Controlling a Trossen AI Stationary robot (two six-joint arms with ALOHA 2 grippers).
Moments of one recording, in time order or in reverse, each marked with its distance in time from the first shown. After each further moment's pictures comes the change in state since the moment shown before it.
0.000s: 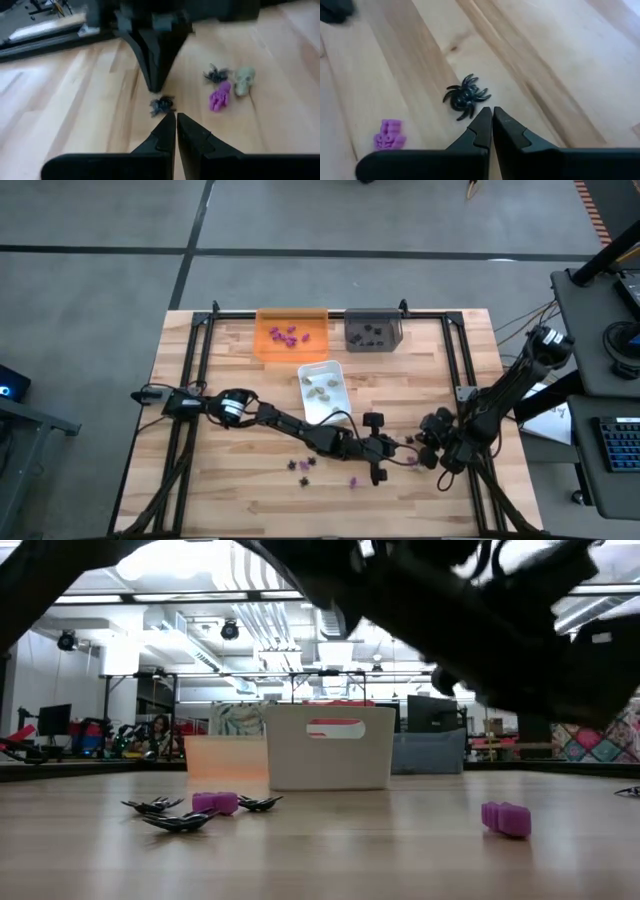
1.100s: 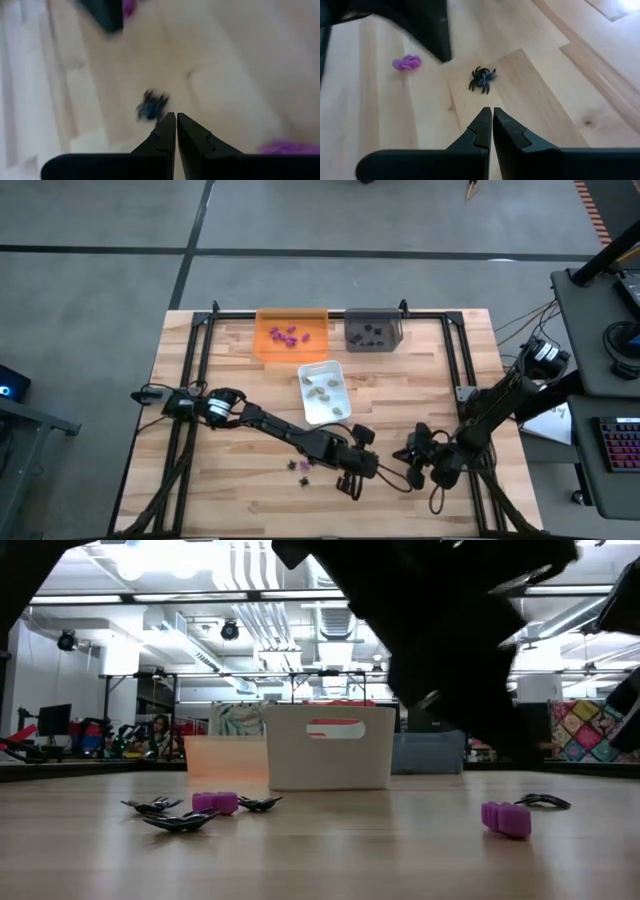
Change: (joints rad) left arm -0.056 -0.121 -0.008 -0.528 0.182 0.145; right arm -0.024 0.210 0.113 0.448 0.133 -0.273
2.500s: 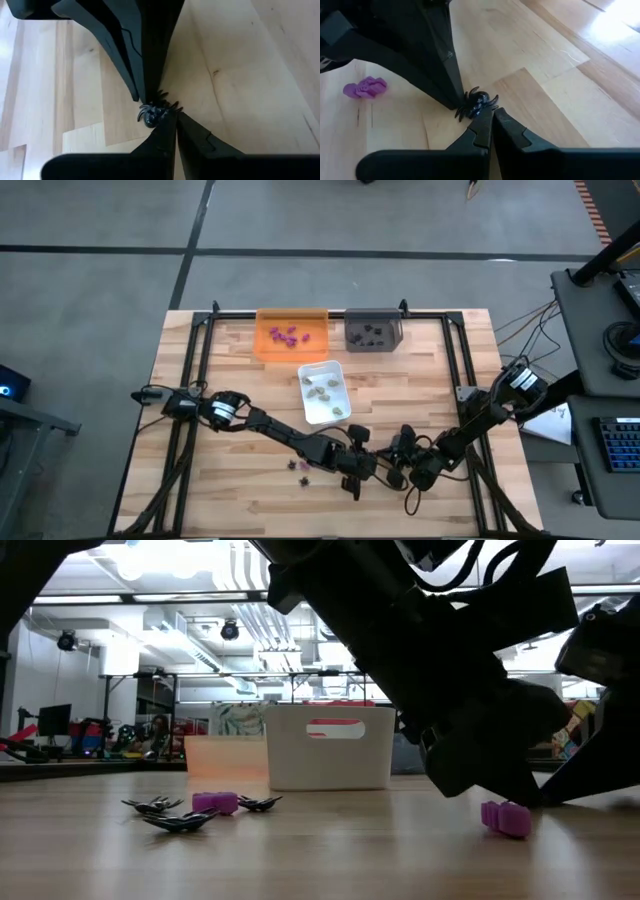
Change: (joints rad) left arm -0.003 0.053 -0.077 0.170 -0.134 -0.096; right arm -0.112 0.339 0.032 0.358 0.077 -0.104
